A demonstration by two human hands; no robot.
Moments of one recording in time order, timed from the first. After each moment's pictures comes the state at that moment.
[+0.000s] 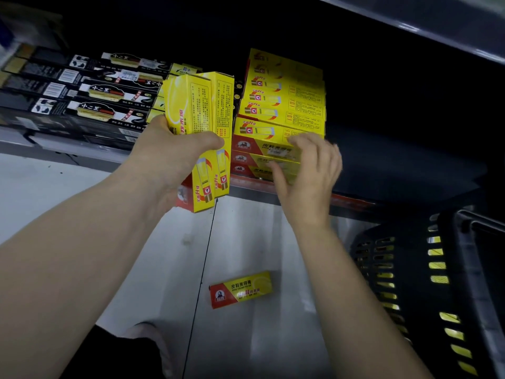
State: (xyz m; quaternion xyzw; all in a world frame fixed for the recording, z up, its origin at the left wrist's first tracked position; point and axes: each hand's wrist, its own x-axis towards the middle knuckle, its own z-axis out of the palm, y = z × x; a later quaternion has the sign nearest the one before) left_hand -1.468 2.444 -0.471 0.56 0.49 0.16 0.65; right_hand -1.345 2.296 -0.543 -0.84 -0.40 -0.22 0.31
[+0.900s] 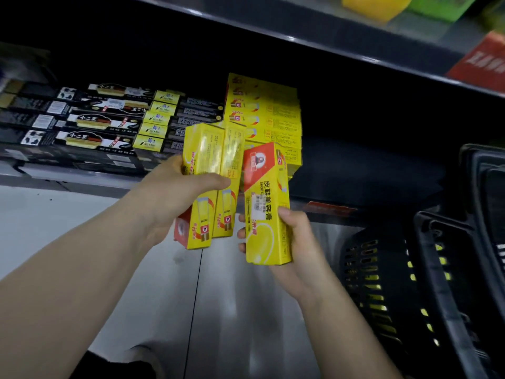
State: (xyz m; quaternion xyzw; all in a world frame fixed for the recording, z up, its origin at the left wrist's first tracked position) left_hand -1.469 2.426 -0.465 0.60 0.42 0.02 0.68; right_hand -1.398 2.256 -0.496 -0.47 -0.01 0.52 0.71
